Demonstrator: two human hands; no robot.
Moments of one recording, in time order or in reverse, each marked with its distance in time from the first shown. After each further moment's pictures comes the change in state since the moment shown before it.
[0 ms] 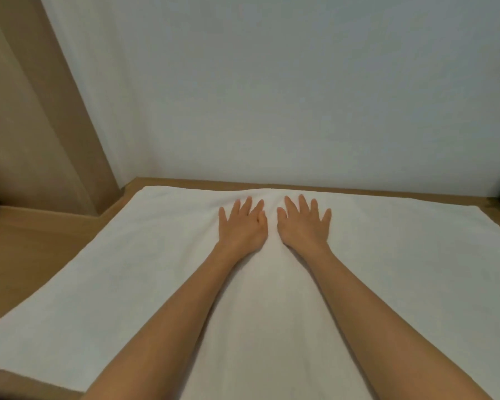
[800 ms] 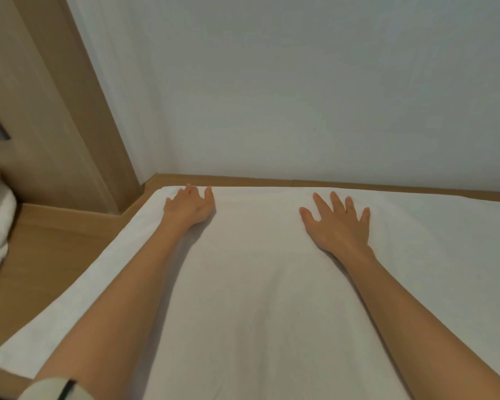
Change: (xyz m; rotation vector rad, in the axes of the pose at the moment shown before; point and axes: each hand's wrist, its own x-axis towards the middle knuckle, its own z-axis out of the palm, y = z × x) left_hand 0.027 -0.138 -0.060 0.021 -0.002 -0.364; right_hand 0.009 0.001 0.006 -0.071 -0.007 0.027
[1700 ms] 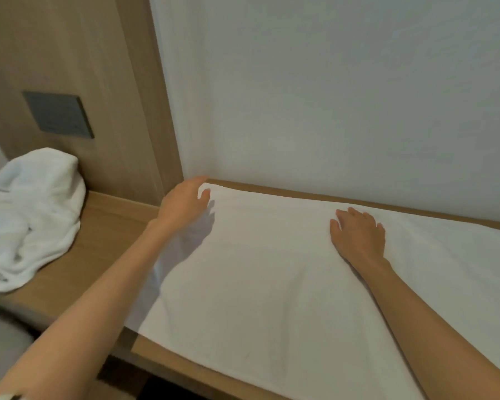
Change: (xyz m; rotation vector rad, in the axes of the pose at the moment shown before) left_hand -0.058 -0.062 -0.050 -0.174 0.394 0.214; right_hand -0.012 -0.007 -0.012 0.018 0.185 -0.099
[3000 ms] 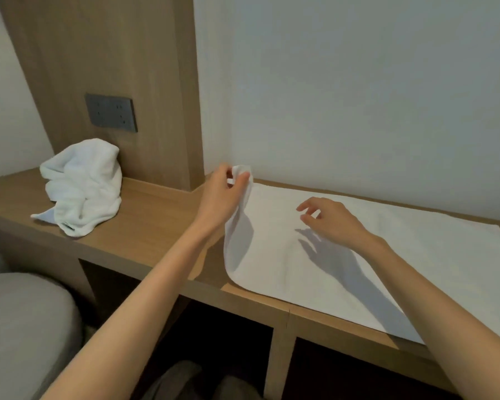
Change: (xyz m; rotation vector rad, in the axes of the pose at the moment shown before) left_hand -0.143 0.084 -0.067 -0.680 0.229 0.015; right_hand -0.106 -0.037 -0.086 0.341 -0.168 -0.408
